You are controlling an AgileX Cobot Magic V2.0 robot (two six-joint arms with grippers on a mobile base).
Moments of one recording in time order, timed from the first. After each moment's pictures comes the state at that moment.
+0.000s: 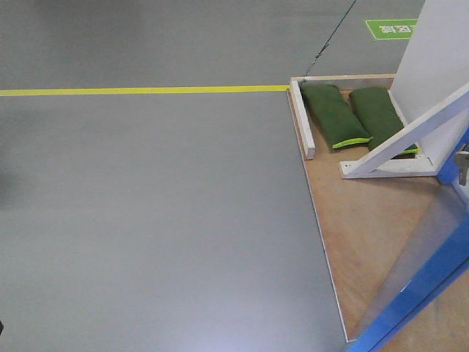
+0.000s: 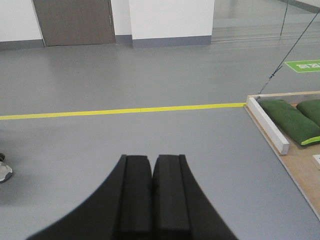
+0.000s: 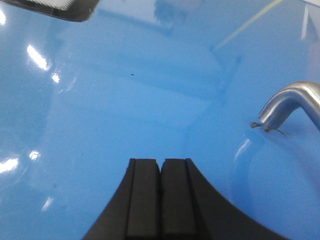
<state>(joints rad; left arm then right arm) 0.02 -0.01 0.03 0.07 0.28 -0.02 -0.54 0.94 -0.81 1.16 0.21 0.10</state>
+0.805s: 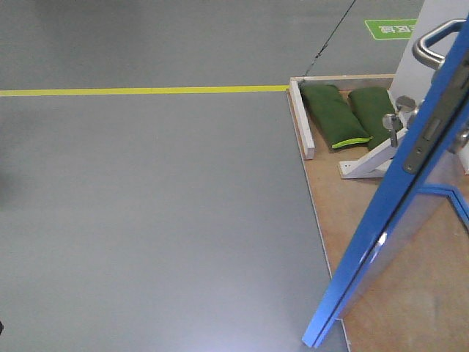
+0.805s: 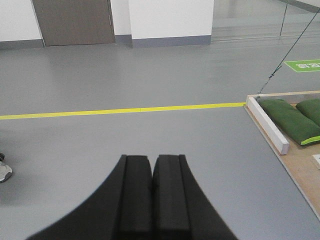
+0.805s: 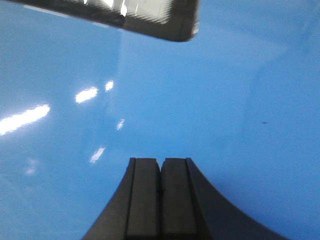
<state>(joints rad) 0.02 -0.01 0.03 0.07 0.28 -0.02 -0.15 1.24 -1.19 1.21 -0.07 0.10</state>
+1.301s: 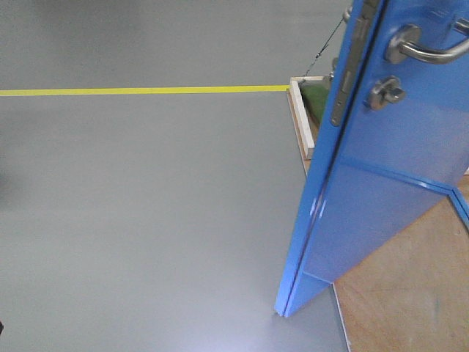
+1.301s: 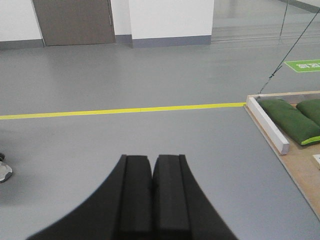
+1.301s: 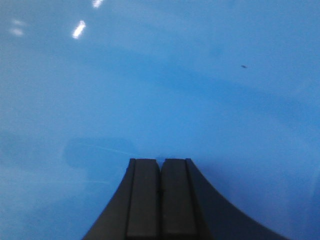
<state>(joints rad) 0.02 -0.01 0.03 0.07 0.28 -0.02 -0.05 1.46 -1.35 1.17 0.12 0.10</state>
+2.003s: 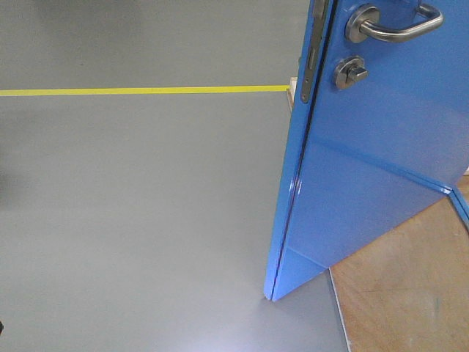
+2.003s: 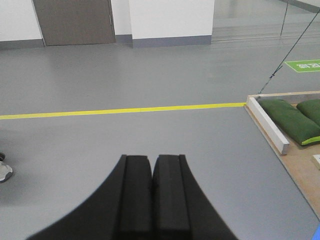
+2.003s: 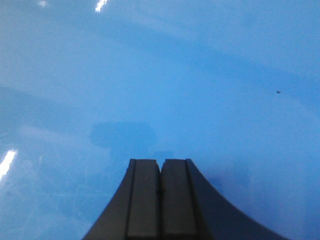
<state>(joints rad) 0.02 -0.01 0.03 0.07 0.28 -0.02 0.00 1.58 -1.53 1.17 0.07 0.10</state>
